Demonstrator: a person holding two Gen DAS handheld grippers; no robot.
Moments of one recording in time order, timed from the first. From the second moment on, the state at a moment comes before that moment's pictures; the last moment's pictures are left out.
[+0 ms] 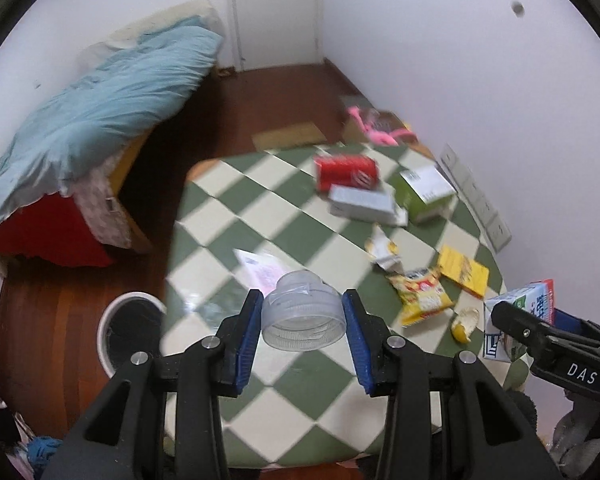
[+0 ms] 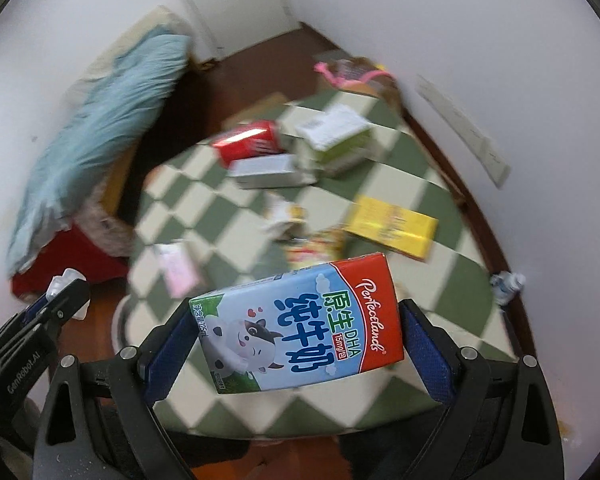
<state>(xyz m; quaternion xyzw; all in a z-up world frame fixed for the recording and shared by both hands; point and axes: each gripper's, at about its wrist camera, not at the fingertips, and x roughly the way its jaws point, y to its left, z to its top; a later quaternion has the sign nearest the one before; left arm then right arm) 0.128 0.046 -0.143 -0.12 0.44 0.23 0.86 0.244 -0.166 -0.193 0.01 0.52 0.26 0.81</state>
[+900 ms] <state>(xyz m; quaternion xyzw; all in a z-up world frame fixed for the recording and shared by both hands) -0.053 0.422 -0.327 -0.43 0.49 0.29 0.70 0.080 0.303 -0.364 -0.25 0.58 0.46 0.62</state>
